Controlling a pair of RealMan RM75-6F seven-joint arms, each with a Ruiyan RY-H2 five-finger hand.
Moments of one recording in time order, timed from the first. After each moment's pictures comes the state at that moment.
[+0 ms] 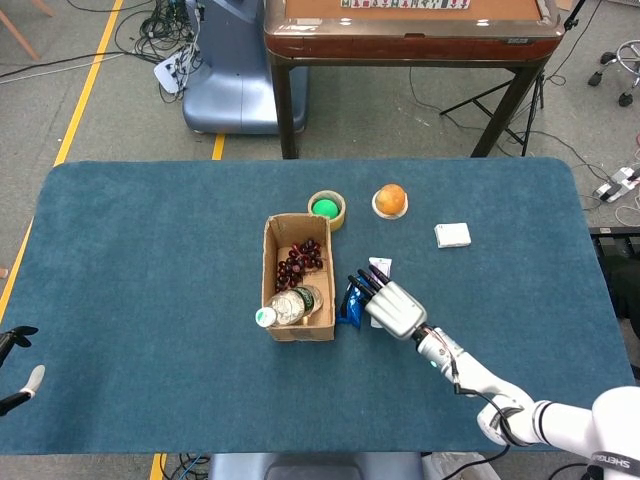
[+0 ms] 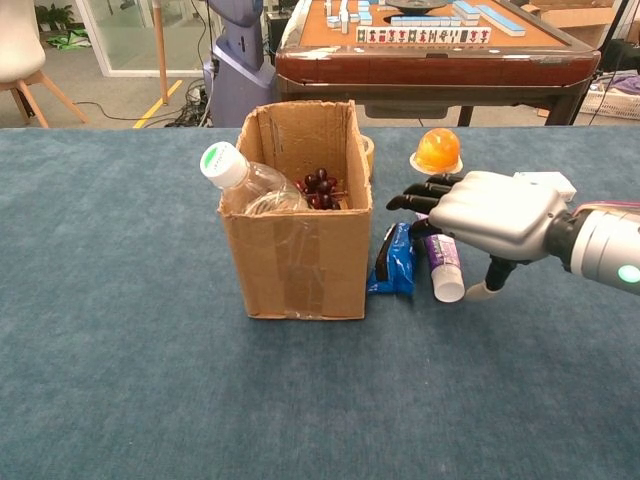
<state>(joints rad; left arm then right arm) 0.02 -0.98 -0.05 -1.81 1.52 1.62 0.11 0.72 -1.56 0.01 -1.27 -1.53 0.94 -0.44</state>
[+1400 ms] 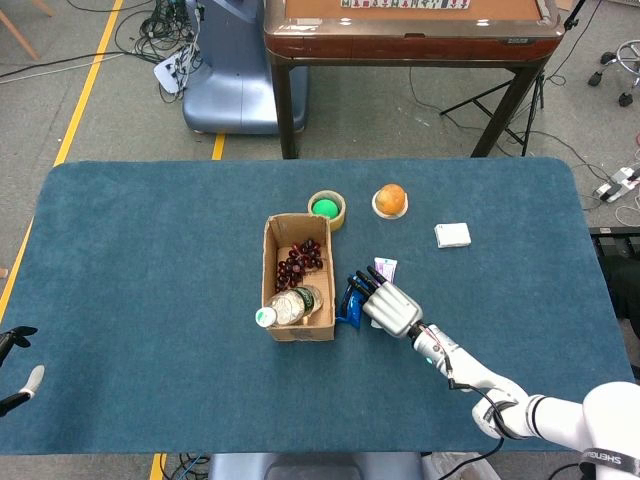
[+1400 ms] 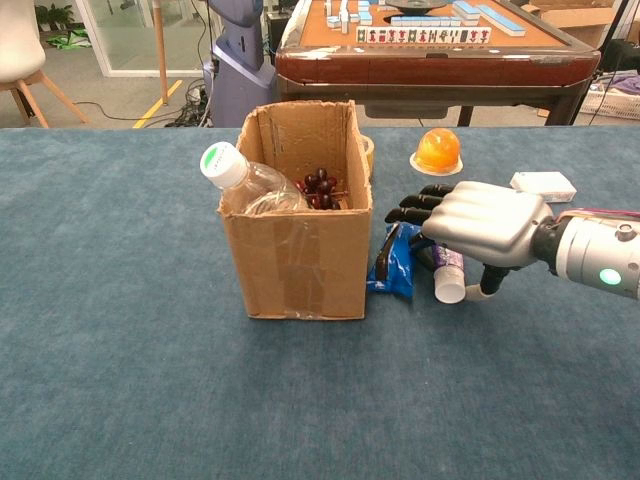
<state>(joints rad) 0.03 -0.97 -0.05 -1.81 1.52 1.63 0.11 0.75 -1.59 0.01 -1.23 -1.50 0.88 -0.49</state>
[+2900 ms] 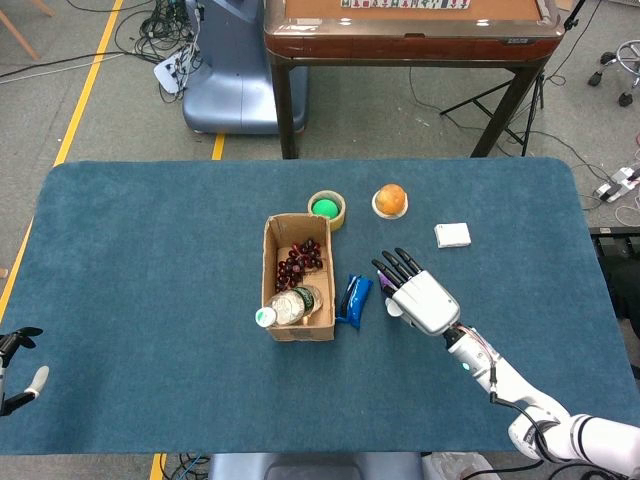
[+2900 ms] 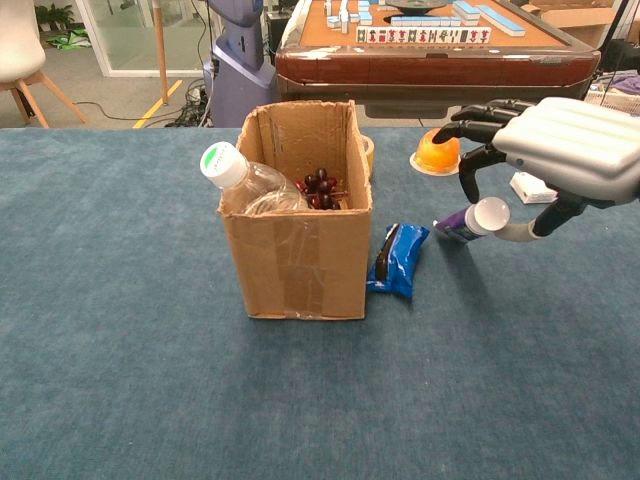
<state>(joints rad) 0.02 -0.99 -0.05 -1.81 1.51 1.60 0.13 0.62 -1.42 0.02 -1.39 -1.61 1.17 -0.31</state>
